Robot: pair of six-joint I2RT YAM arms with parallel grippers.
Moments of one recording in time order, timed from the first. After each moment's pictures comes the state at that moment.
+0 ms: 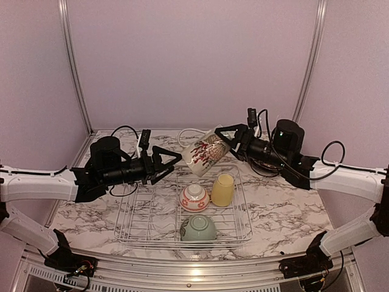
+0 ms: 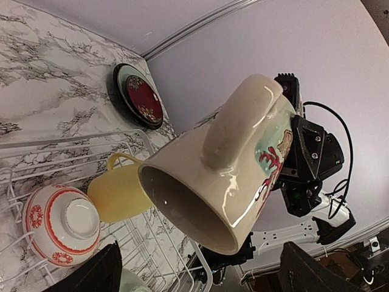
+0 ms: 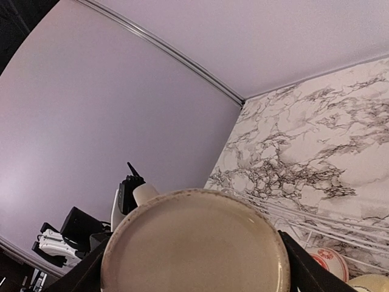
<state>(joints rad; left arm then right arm) -0.85 1.29 0.72 0.44 0.28 -1.02 0.67 1.28 0.83 0.41 -0.34 0.93</state>
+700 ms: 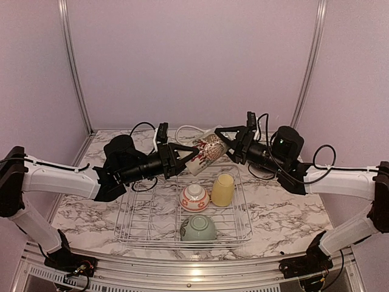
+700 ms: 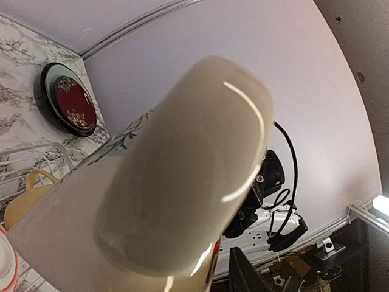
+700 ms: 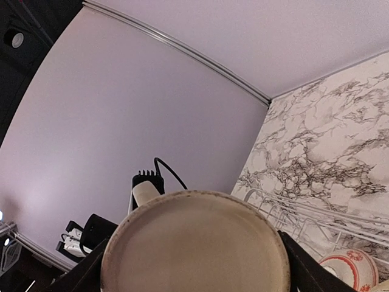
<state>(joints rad) -0.93 1.53 0.84 0.80 0.32 -1.19 0.67 1.33 0.75 0.66 -0.38 1.07</state>
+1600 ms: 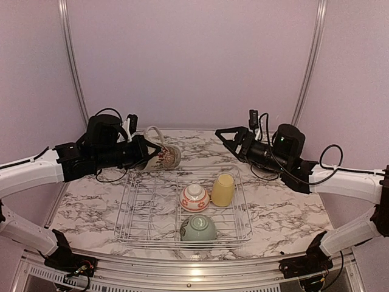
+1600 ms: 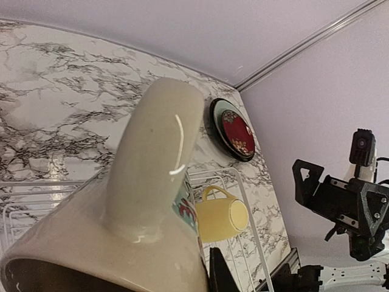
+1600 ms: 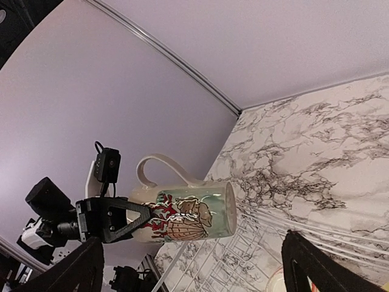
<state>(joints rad) -0.83 1.26 0.99 -0.10 0.00 -0.87 0.68 1.28 0.77 0.52 -0.31 0.88</state>
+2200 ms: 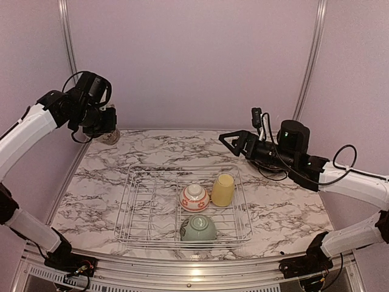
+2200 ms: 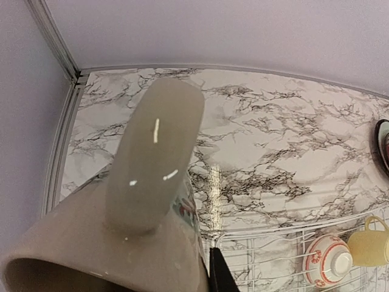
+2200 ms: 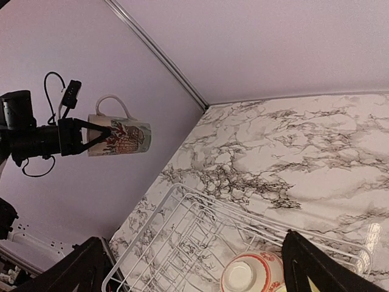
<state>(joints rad) -0.53 1.41 1.57 -0.93 -0.33 -0.44 0.67 1.19 0.82 0.26 -0.25 0.65</state>
